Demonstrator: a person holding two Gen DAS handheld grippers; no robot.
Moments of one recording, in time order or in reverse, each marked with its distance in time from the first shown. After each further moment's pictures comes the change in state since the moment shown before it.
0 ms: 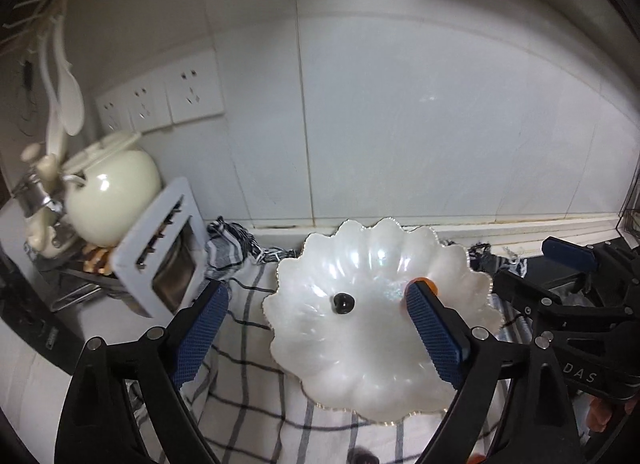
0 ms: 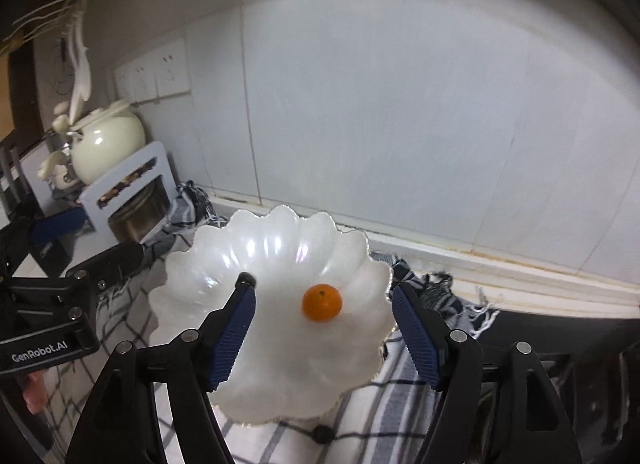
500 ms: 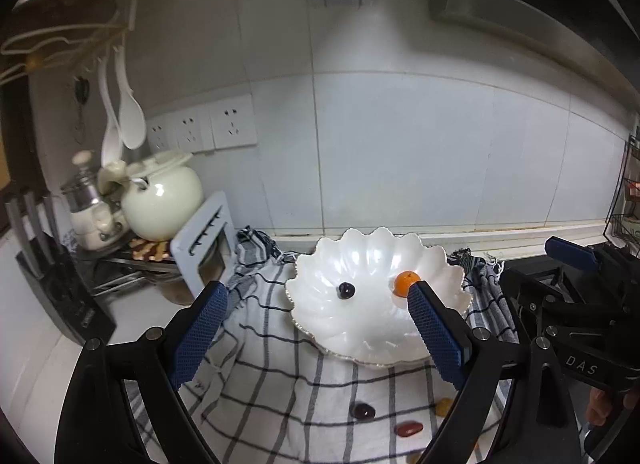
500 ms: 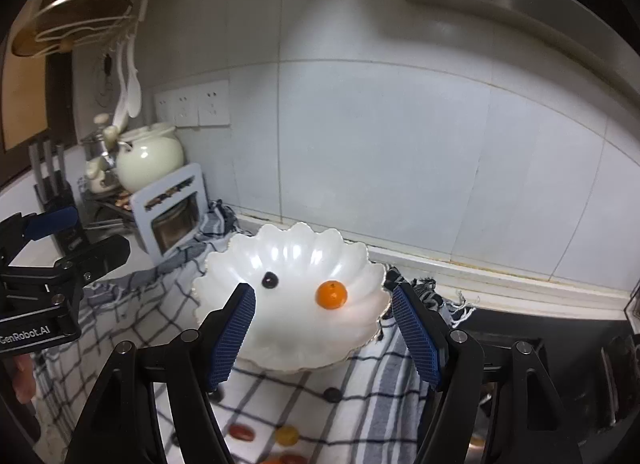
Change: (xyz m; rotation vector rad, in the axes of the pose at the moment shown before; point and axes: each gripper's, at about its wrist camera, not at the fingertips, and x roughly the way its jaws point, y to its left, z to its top) left arm -0.105 -0.001 -0.039 -0.004 -0.121 0.037; right arm -0.097 0.020 -0.036 -0.033 -0.135 -0.003
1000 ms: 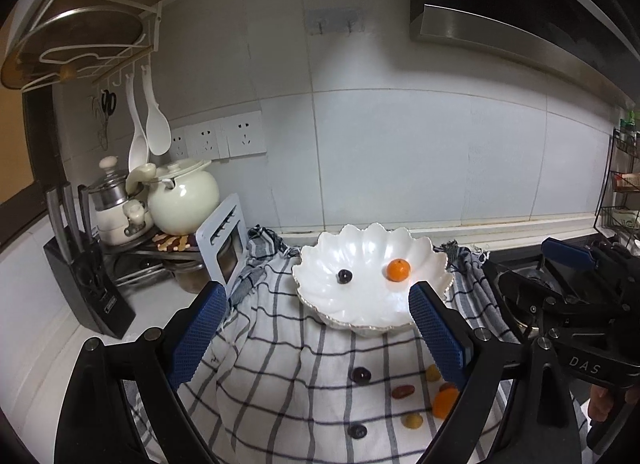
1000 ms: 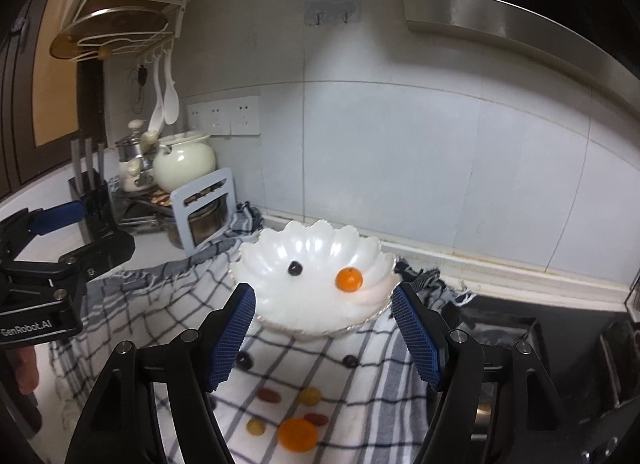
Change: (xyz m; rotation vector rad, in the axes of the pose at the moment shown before) left arm -0.069 -0.005 -0.033 0.009 -0.044 0.003; right arm -0.067 0.015 -0.036 -0.007 -0.051 0.048
